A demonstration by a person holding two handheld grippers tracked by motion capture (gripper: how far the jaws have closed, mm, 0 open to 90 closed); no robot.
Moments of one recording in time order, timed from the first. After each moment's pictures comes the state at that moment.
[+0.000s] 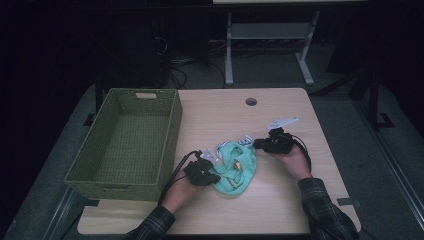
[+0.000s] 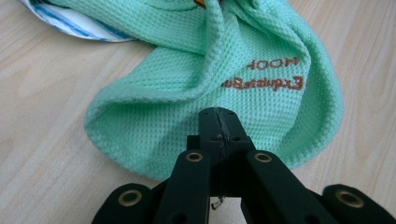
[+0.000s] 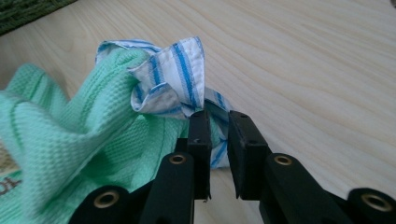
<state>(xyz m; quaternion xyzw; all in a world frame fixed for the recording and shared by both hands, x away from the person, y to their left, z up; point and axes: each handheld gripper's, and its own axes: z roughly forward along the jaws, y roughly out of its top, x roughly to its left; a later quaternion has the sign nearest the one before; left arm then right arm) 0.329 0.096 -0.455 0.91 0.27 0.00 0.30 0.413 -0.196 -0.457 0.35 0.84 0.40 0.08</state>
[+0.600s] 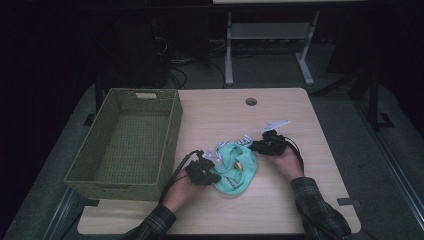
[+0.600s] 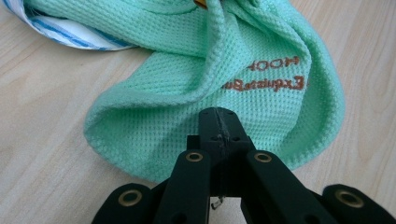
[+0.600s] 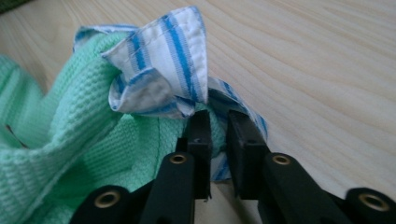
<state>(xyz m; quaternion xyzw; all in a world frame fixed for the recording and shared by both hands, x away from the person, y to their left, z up) 0.329 0.094 -0.455 0.91 0.27 0.00 0.30 0.420 -0.183 -0.477 0.35 0.84 0.40 0.08</state>
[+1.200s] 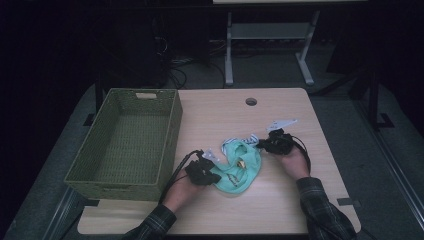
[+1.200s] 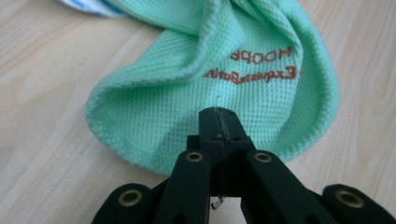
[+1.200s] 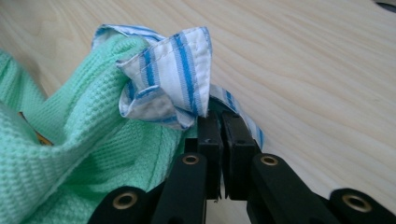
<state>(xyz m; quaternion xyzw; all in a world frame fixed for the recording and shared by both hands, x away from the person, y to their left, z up) 0.329 0.094 -0.455 0.92 0.27 0.00 0.30 0.413 -0.201 -0.461 0.36 0.84 0.38 0.12</state>
